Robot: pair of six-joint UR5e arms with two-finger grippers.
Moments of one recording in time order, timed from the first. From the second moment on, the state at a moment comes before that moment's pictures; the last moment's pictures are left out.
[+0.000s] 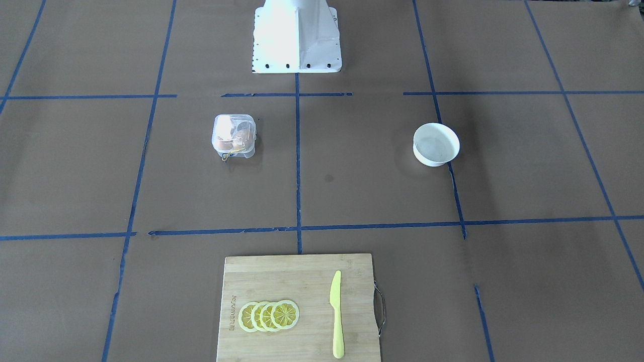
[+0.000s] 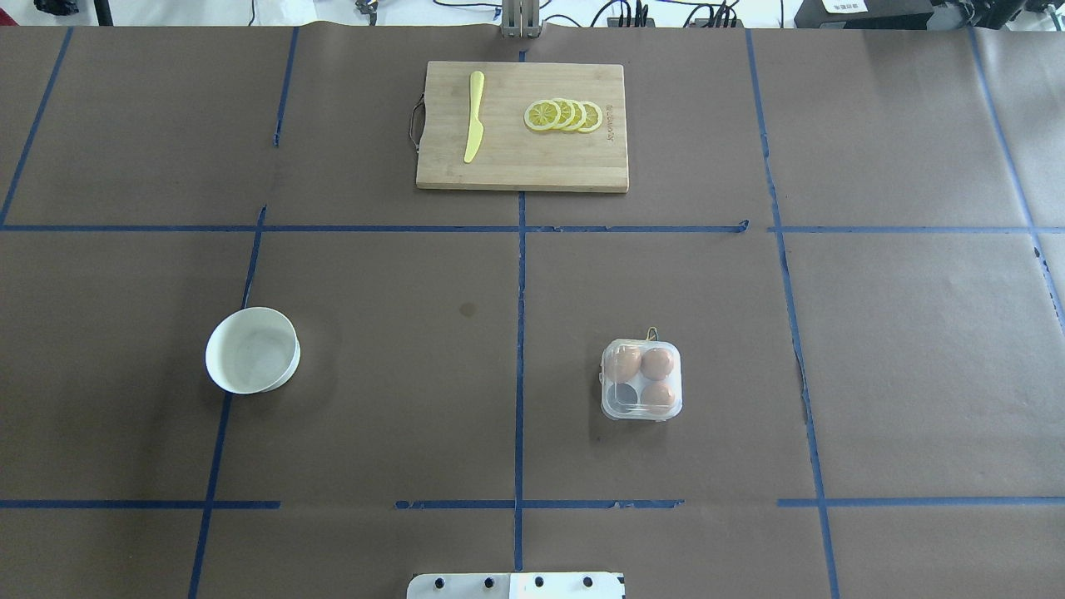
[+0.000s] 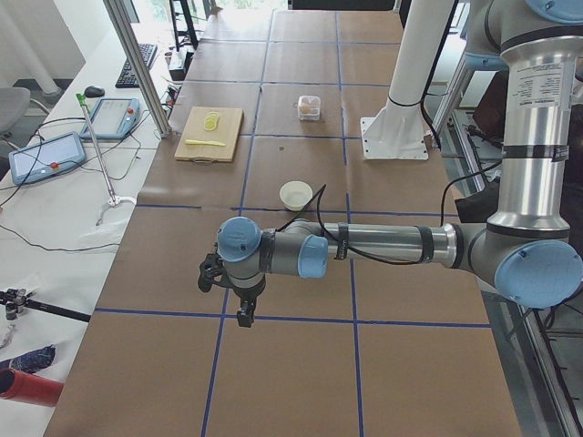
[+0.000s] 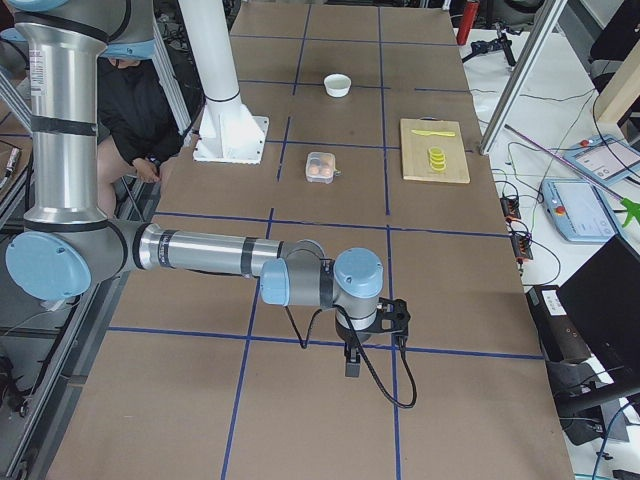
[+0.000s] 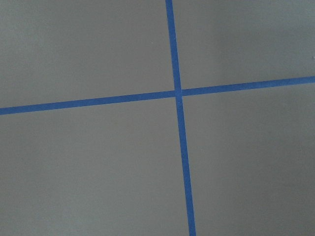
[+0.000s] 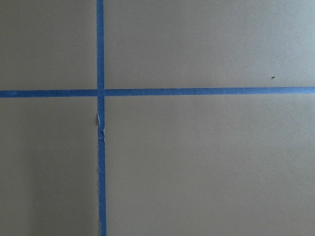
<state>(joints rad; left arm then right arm) -1.55 -1.55 -1.60 -1.64 -2.36 0.04 1.61 -1.64 1.59 -1.49 2.25 0.03</state>
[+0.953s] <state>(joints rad) -1.55 -1.56 -1.66 -1.63 -2.39 0.03 1.61 -1.64 1.59 -1.49 2.32 0.03</state>
